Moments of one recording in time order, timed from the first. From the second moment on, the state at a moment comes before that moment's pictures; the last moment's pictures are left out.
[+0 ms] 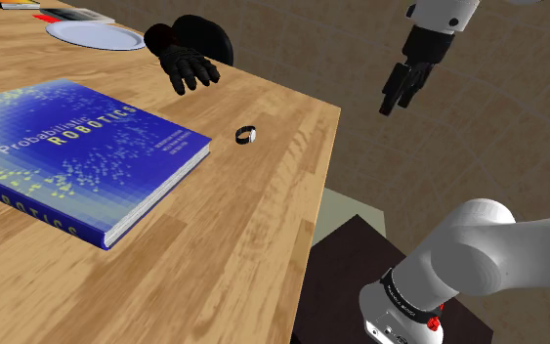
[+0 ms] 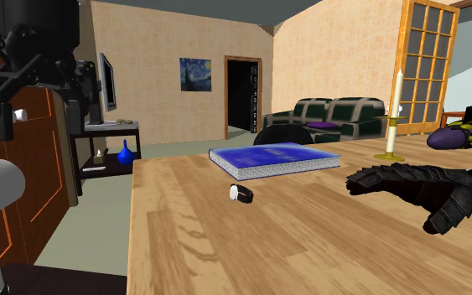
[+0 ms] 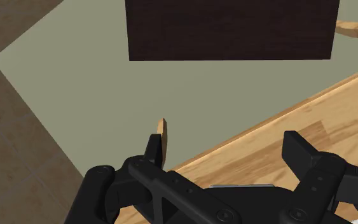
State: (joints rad) arm 0.01 -0.80 -0.05 -2.29 -0.11 1.44 -0.05
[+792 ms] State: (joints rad) arm 0.00 -0.60 0.13 -2.28 0.05 1.66 0.31
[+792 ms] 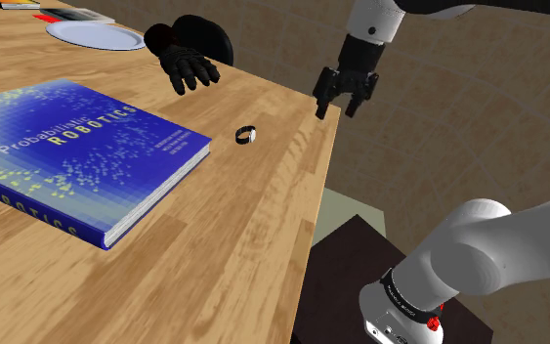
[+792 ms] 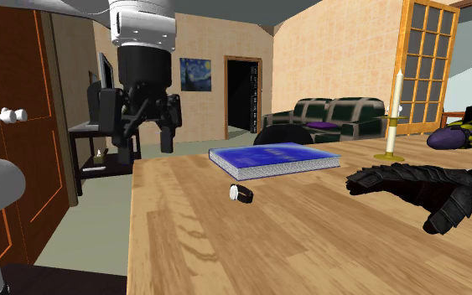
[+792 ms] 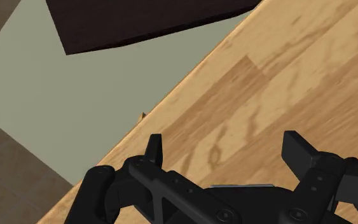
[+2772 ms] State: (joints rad) arm -0.03 -0.15 0.31 -2.12 0.08 2.02 0.78
